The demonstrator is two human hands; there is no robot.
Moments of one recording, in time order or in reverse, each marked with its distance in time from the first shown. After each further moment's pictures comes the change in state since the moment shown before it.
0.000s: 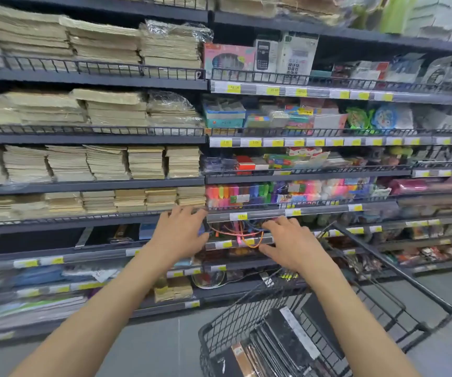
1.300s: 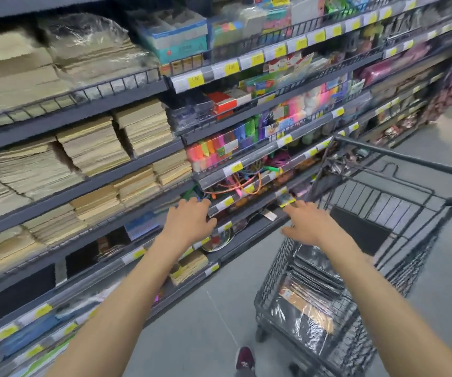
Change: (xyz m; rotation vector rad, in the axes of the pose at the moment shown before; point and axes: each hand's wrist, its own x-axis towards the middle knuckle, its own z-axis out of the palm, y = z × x) left_hand 0.142 -0.107 0.131 -0.014 -0.293 0.322; right_hand 0.107 -0.059 0.135 0.214 -0.270 0.405
